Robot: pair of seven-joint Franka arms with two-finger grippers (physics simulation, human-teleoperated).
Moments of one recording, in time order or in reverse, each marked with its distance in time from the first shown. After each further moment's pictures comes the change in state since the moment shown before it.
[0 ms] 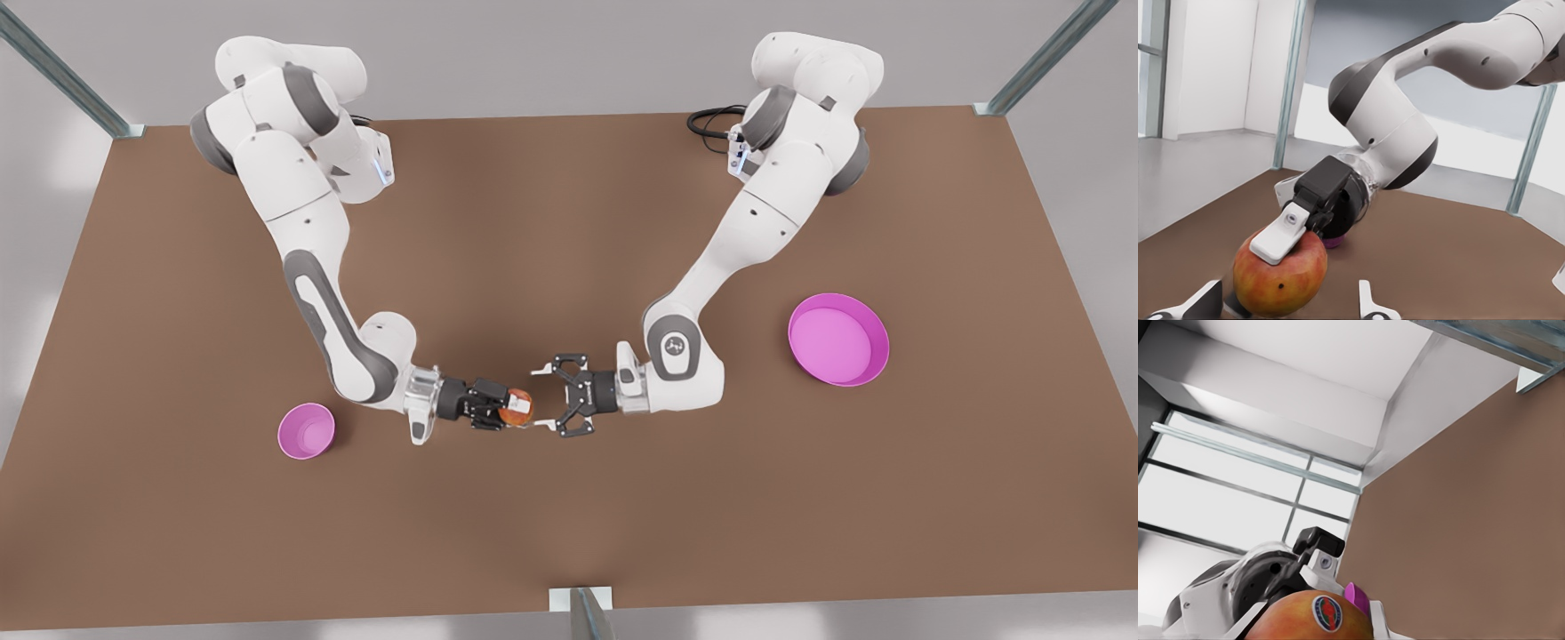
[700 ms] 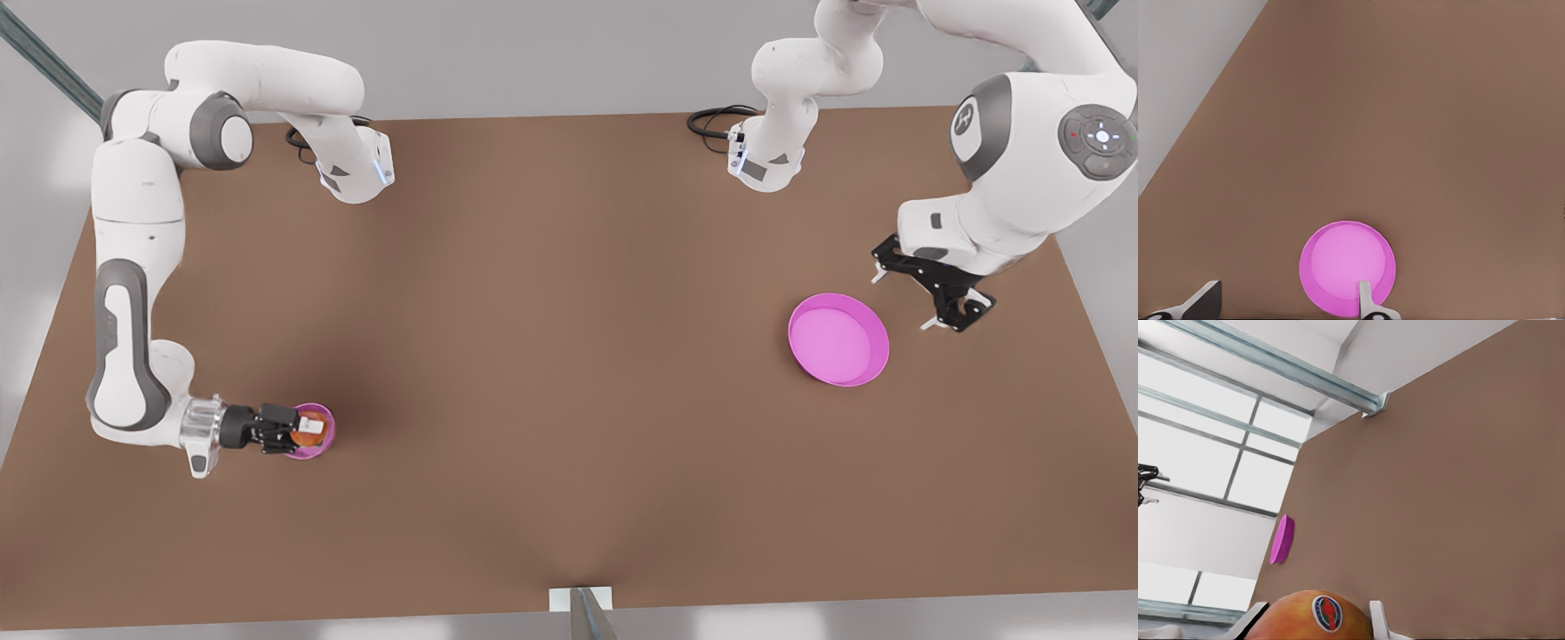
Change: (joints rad) left arm 0.252 -0.854 0.315 -0.157 1.522 -0.738 -1.170; right arm -0.466 0.033 -0.183 0.140 -0.689 -0.466 0.172
